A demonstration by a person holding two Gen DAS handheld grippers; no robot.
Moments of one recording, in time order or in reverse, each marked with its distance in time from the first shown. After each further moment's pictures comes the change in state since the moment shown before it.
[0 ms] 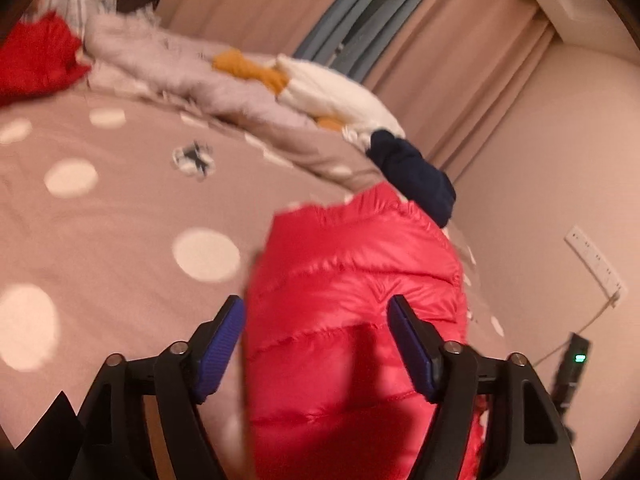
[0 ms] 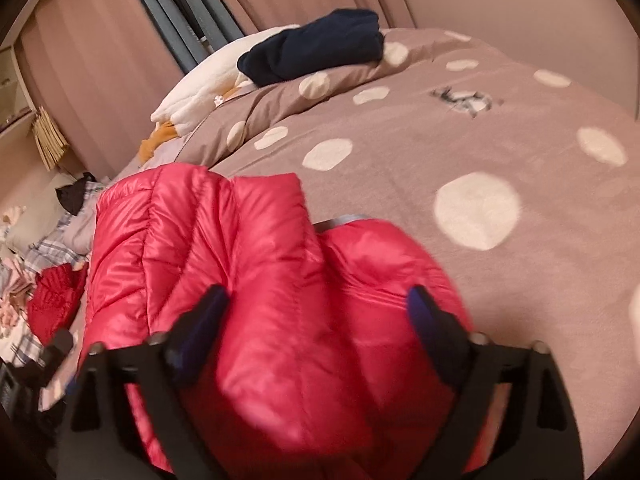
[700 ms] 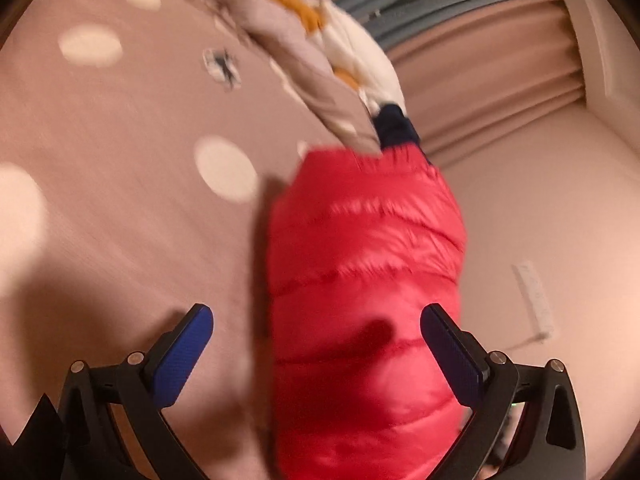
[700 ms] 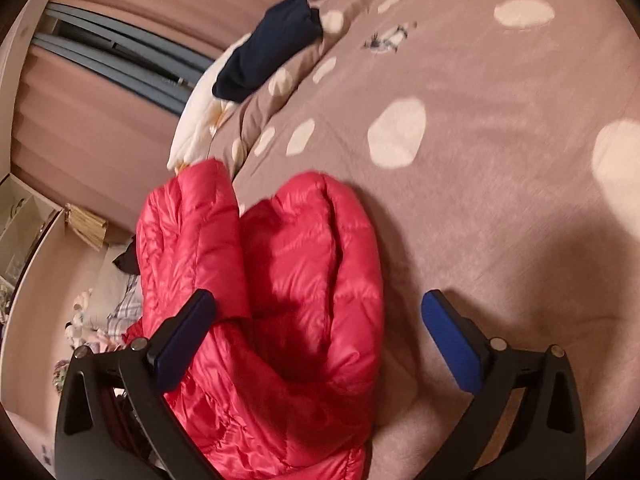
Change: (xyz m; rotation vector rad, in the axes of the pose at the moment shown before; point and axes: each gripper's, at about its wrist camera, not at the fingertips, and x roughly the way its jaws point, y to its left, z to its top) left arm 0.023 0.066 -0.019 -0.351 0.265 -0.276; right arm -0.019 -0.070 -0.036 0.421 0.146 0.273
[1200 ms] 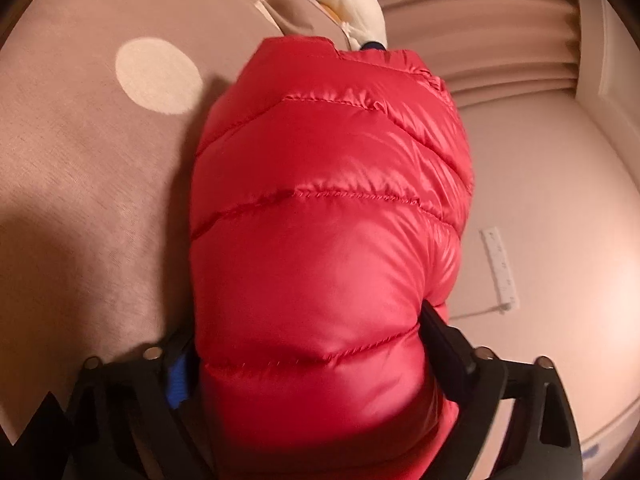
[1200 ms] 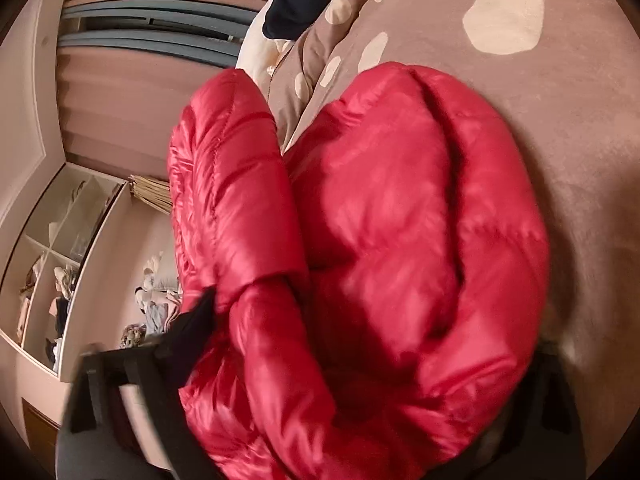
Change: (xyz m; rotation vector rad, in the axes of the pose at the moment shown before) left arm 0.066 -0.002 -0.005 -0.011 0.169 -0.105; right arm 0.065 0.017 -0.026 0.032 0.174 0.305
